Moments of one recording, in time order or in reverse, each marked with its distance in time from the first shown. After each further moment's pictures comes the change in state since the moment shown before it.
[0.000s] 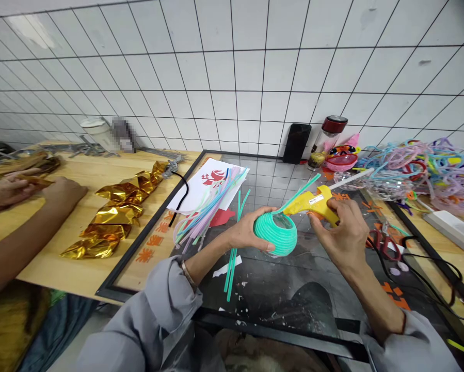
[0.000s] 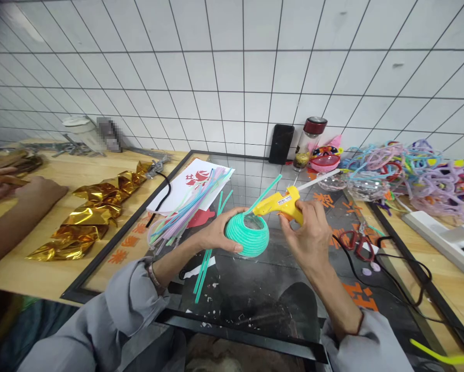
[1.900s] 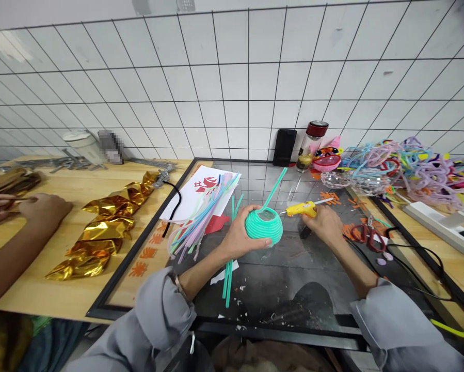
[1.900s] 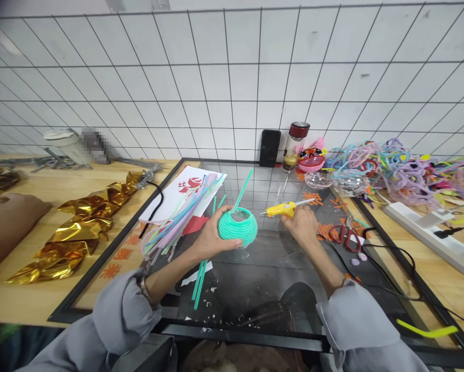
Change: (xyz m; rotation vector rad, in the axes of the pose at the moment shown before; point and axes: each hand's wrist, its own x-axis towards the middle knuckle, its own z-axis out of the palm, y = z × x) left_hand -0.012 0.002 0.016 0.236 0.367 0.083; right_hand -0.010 0.058 0.043 -0.416 -0.594 0.491
